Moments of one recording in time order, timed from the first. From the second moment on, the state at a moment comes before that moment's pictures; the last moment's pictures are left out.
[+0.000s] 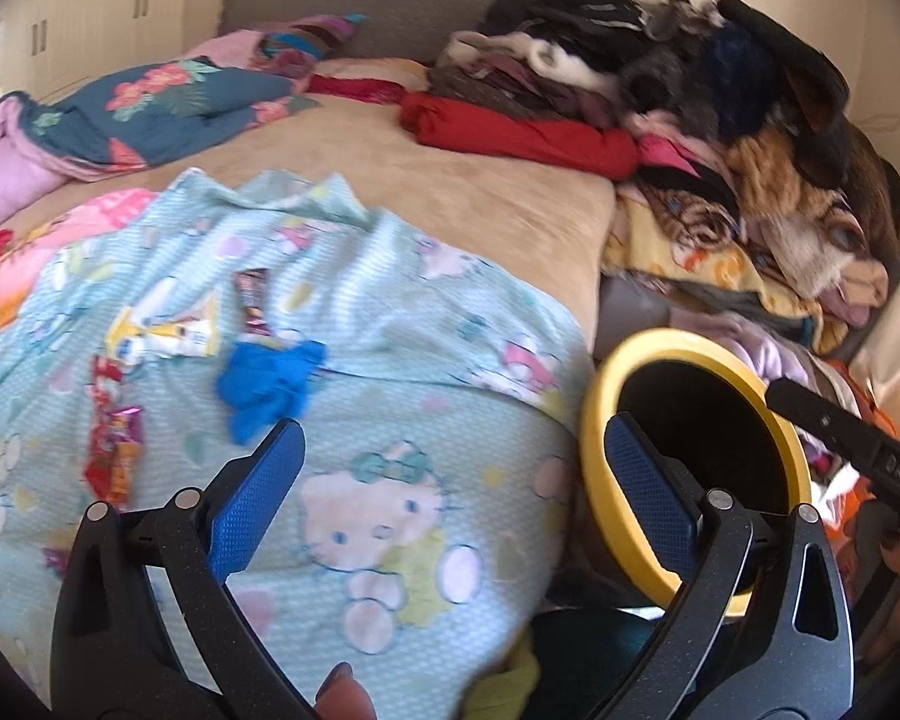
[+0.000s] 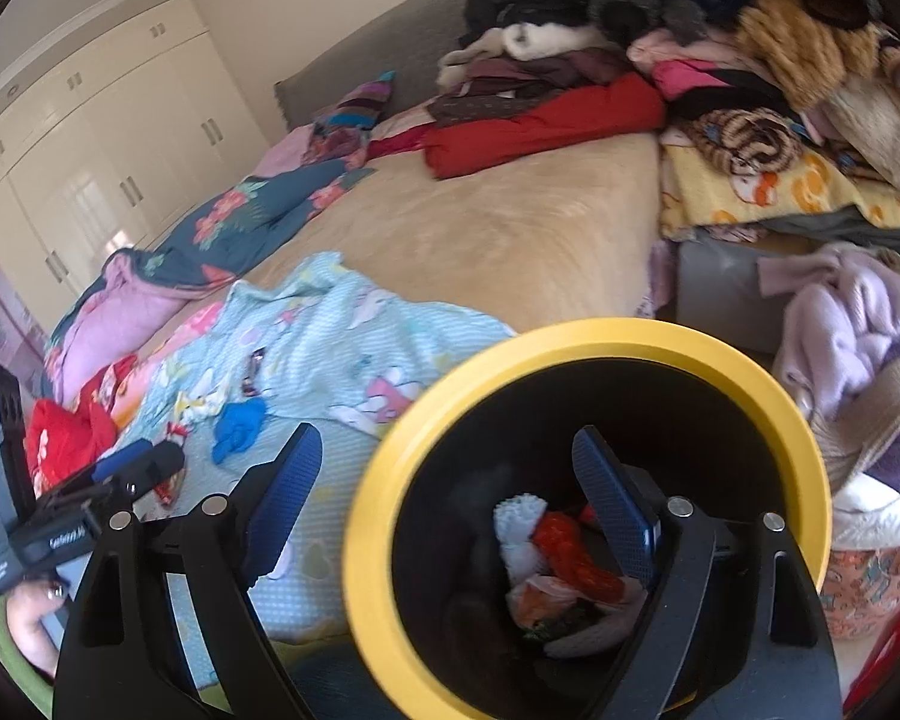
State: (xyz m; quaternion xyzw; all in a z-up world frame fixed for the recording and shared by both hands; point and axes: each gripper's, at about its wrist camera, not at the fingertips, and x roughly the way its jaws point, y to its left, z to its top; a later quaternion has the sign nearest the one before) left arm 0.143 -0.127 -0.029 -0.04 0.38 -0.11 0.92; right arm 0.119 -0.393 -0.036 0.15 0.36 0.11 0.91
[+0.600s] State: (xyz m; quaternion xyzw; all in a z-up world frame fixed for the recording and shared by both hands) left arm 0.141 -0.039 -0.018 -0.09 0.35 -0.03 0.93; right arm 0.142 -0.293 -0.012 0.10 0.35 0.19 0.91
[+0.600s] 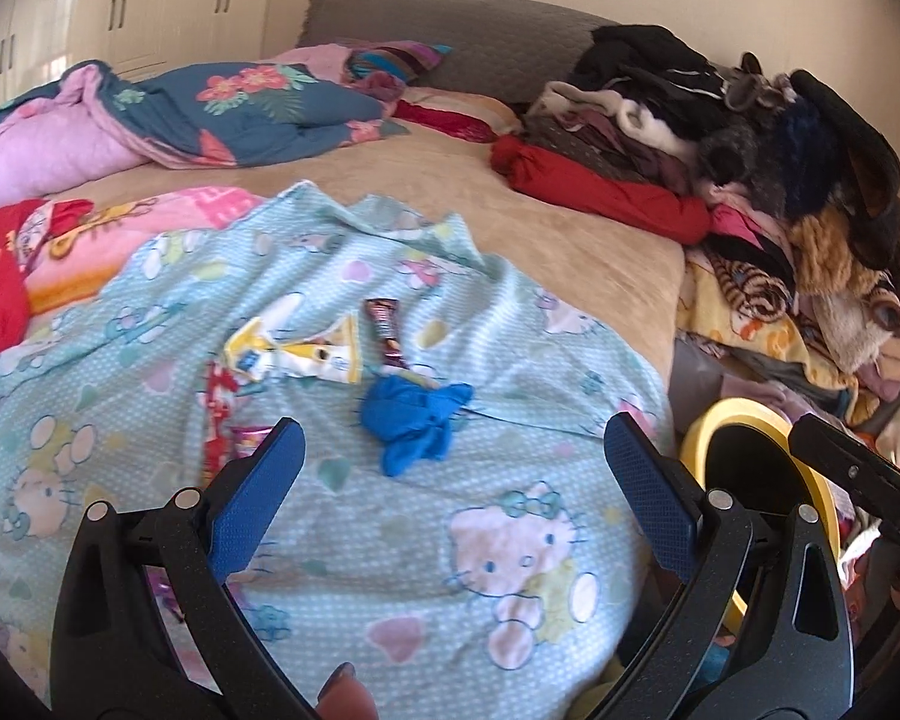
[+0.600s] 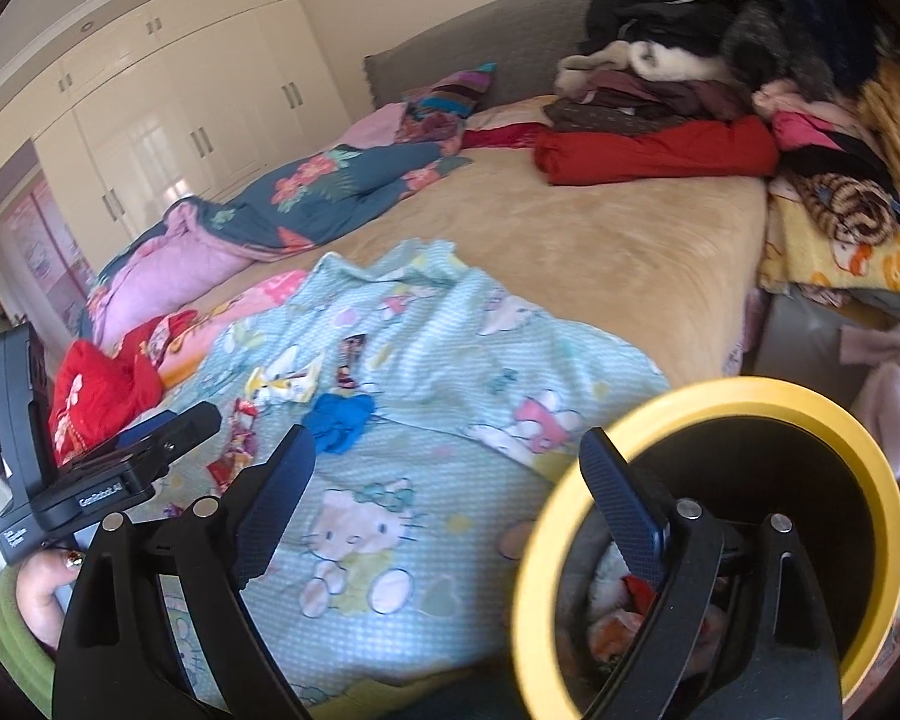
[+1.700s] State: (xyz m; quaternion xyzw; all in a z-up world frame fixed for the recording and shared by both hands) left arm 0.154 0.075 -0.097 -0.16 0.44 0.05 0.88; right arm 0.236 -0.143 -0.088 0.03 0.44 0.27 0.86
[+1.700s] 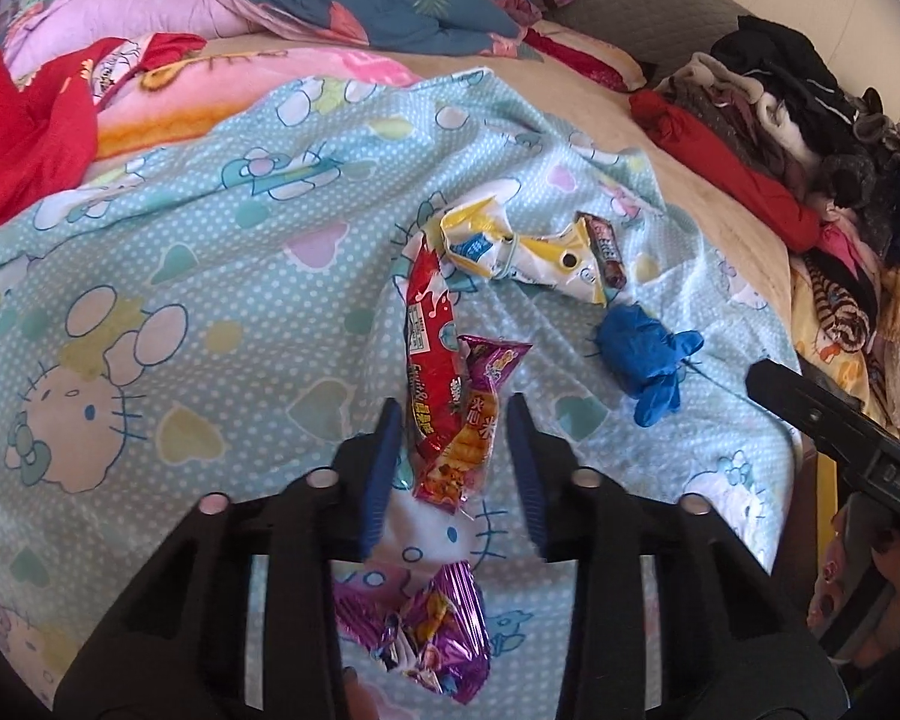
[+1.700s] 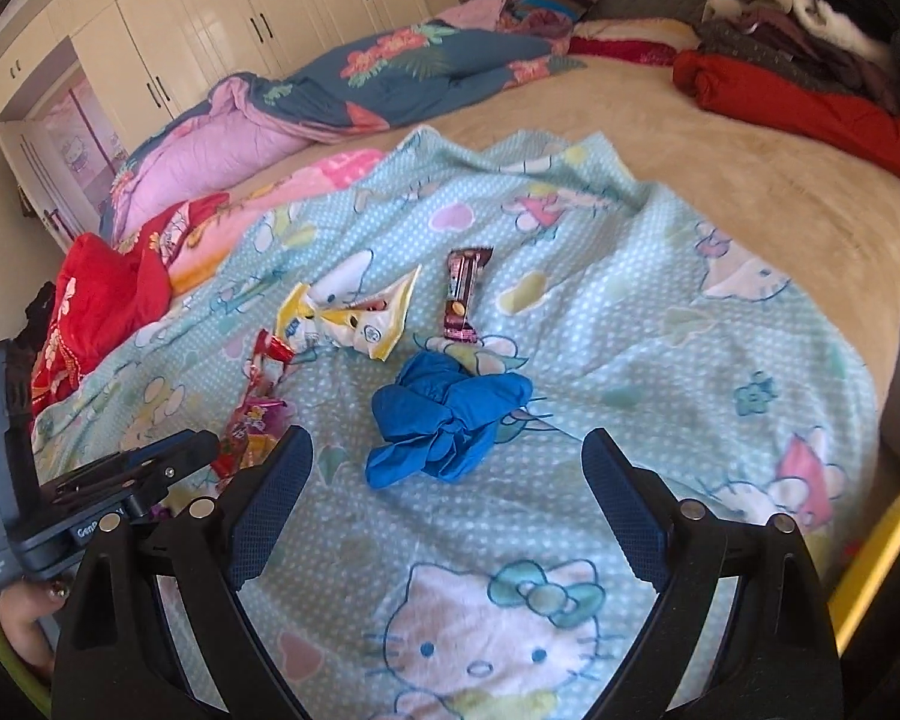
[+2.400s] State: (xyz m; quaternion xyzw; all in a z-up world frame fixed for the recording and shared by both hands) left arm 0.164 0.089 -0.120 -0.19 0.46 0.05 0.87; right arm 0.271 -0.106 -0.132 0.00 0.48 0.27 0.83
